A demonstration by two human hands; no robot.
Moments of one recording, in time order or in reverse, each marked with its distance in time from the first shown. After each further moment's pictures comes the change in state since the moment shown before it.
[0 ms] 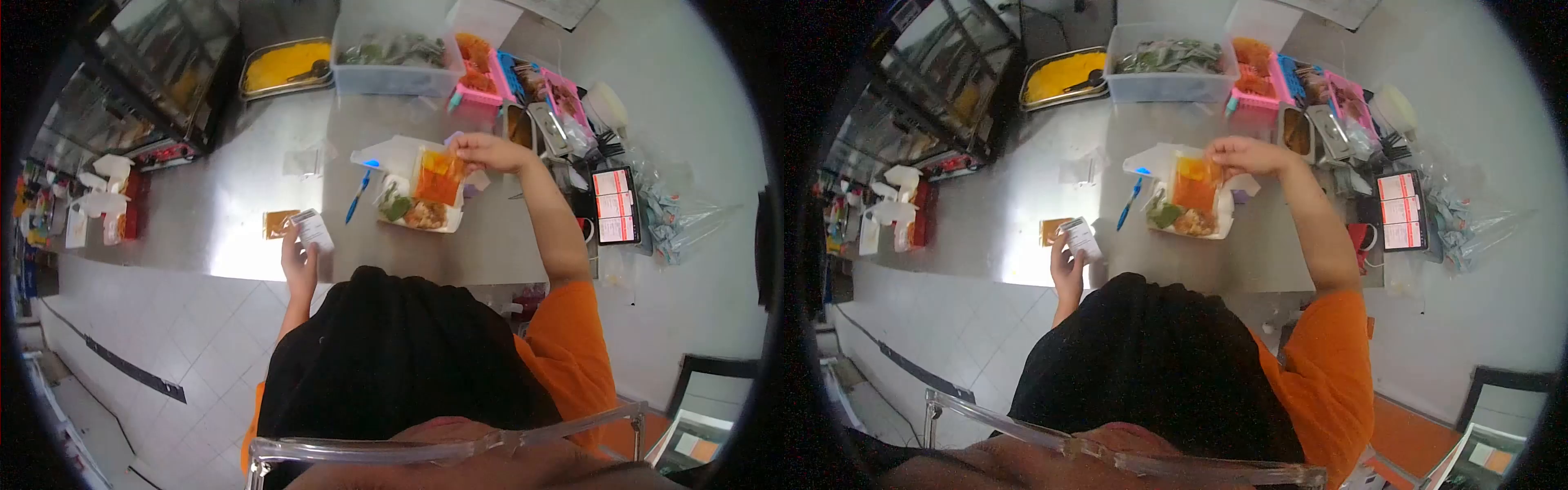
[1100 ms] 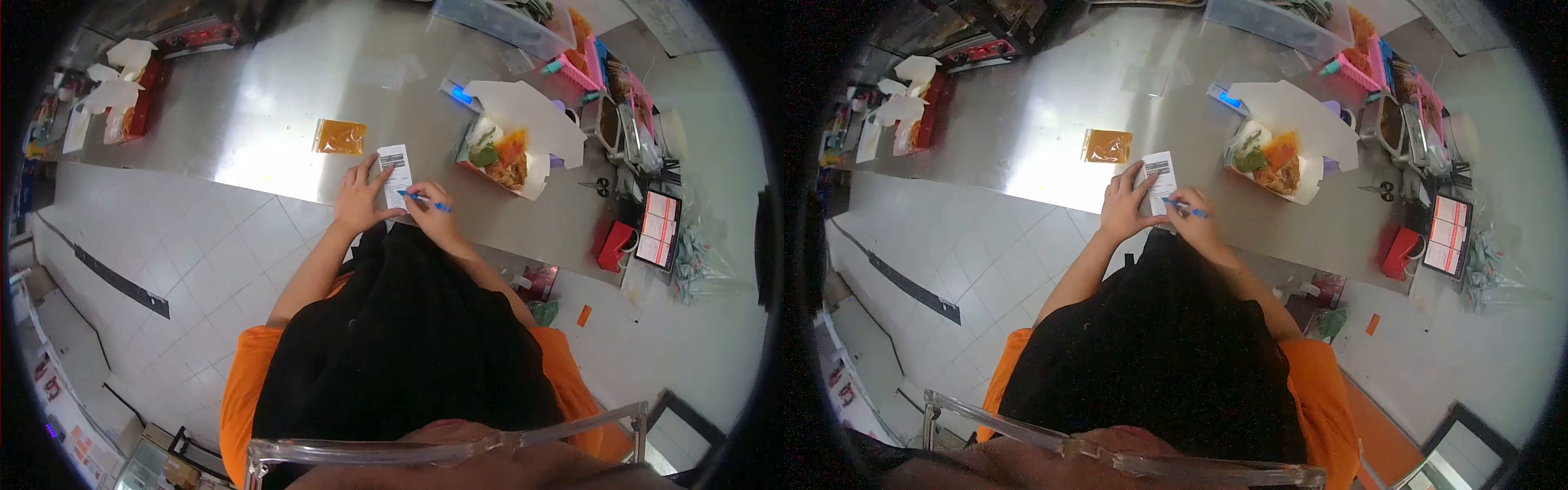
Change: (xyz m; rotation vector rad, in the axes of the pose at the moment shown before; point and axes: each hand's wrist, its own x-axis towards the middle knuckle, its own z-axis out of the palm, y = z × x) left_hand -0.003 -0.042 -0.029 0.785 -0.458 0.255; right_hand 0.146 0.176 0.273 -0.369 0.754 -0.320
